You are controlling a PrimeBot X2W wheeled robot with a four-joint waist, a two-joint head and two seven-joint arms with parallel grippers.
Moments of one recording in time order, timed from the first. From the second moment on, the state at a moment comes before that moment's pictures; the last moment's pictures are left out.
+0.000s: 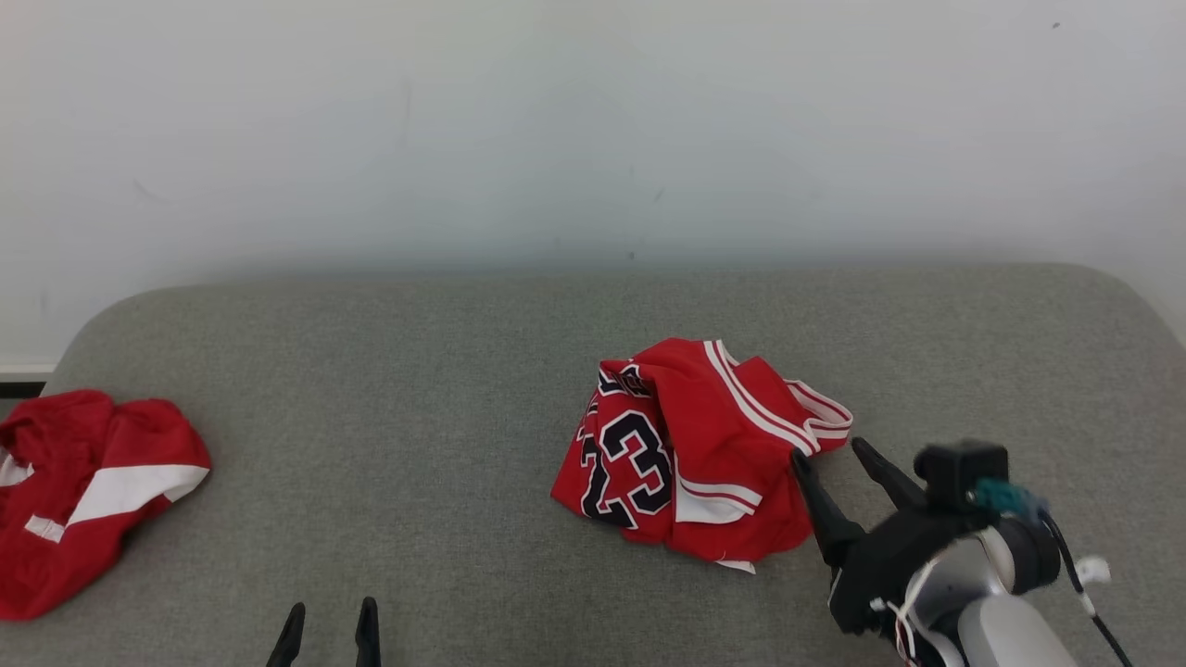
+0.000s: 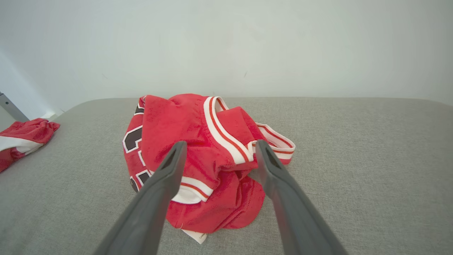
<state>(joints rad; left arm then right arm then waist) 0.11 0.06 -0.03 0.19 -0.24 -0.13 -0.26 -0.18 -0.10 0.13 0.26 0.25 0.13 0.11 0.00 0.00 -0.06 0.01</state>
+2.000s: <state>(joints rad) 0.06 0.05 -0.05 0.17 -0.27 -0.13 -0.26 -0.88 -0.12 0.46 0.33 0.83 0.13 0.47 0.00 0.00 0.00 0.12</state>
